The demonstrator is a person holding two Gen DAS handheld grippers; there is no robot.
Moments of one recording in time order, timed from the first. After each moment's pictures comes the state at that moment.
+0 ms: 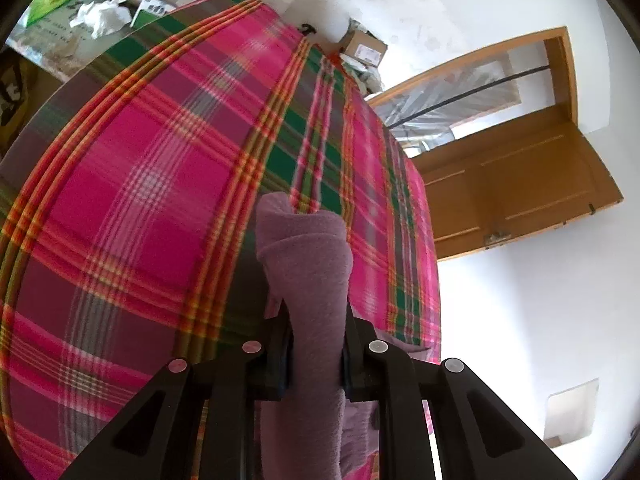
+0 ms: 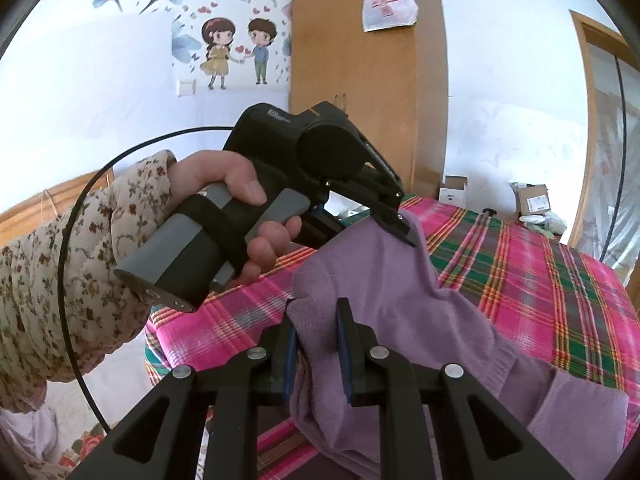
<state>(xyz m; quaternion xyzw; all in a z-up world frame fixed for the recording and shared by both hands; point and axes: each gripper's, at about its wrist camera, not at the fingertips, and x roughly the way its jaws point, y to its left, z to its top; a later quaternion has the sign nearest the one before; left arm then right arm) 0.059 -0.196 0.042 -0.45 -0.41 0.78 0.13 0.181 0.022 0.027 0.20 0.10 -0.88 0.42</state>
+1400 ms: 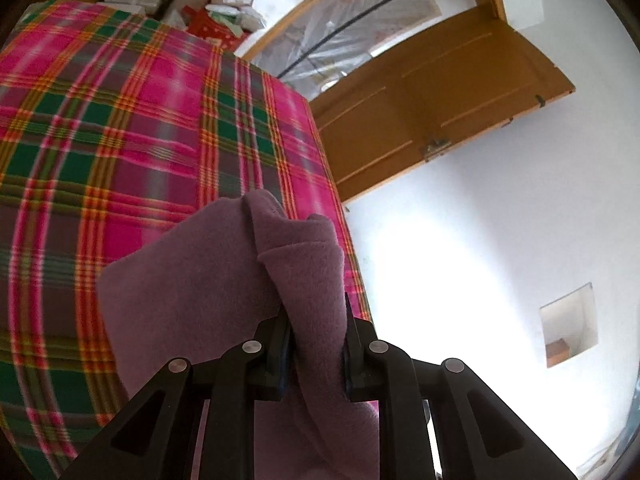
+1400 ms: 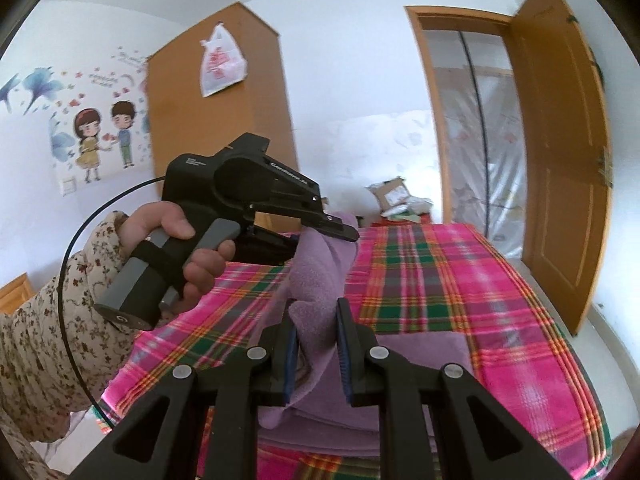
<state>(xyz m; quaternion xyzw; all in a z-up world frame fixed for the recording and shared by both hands) -0.010 0.027 0.107 -0.48 -0.31 0.77 0.29 0.162 0.227 0.072 0.18 -0.04 -0.96 0.21</state>
